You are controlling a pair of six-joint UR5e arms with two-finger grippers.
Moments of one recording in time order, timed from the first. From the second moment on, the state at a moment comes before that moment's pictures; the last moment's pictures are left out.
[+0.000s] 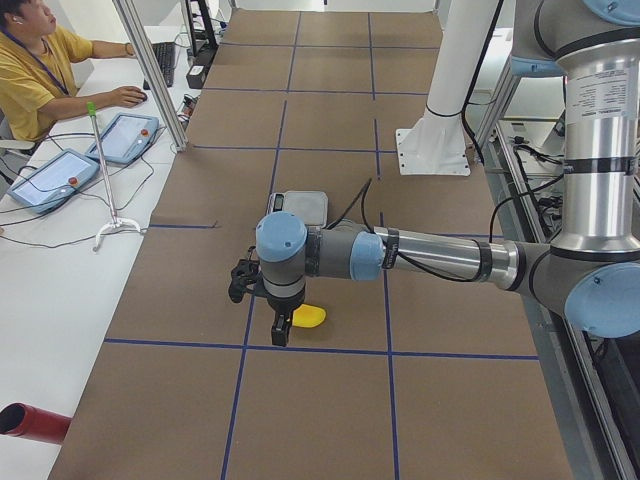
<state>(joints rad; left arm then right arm) -1.58 -1.49 -1.78 -1.51 -2.33 0.09 1.62 -1.66 1.66 -1.68 2.35 -0.12</state>
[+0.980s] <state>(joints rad) -1.57 -1.48 -1.76 -1.61 -2.40 0.08 1.62 -1.66 1.66 -1.68 2.35 -0.12</state>
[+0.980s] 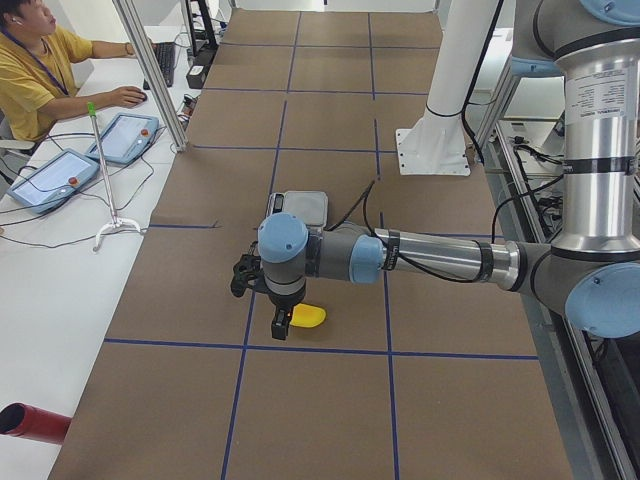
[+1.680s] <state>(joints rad) -1.27 -1.47 -1.64 -1.97 -2.31 -0.34 1.62 -1.66 1.66 -1.68 2.35 -0.12</state>
